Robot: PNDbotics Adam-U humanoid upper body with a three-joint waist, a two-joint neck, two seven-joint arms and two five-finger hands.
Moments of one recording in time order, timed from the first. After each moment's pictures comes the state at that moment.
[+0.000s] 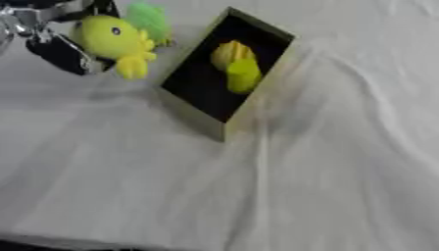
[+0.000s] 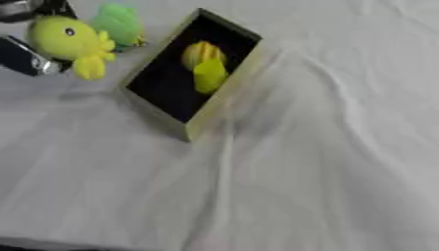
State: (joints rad) left arm -1.04 0.71 -0.41 -1.65 -0.73 0.05 -0.61; right arm -0.33 -0.88 -0.15 -1.98 -0.29 -0.64 -0.02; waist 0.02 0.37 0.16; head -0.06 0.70
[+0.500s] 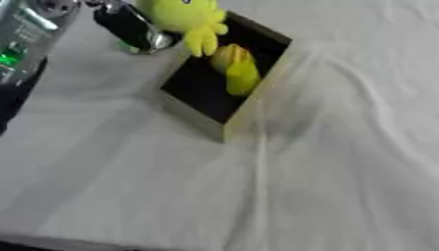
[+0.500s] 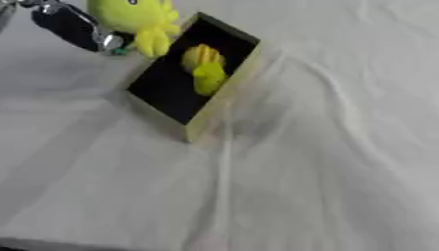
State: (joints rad) left arm -1.15 0.48 -0.45 -1.52 -0.81 0.05 -0.58; right arm -0.34 -0.88 -0.14 -1.98 -0.30 -0.64 -0.01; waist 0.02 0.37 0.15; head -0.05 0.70
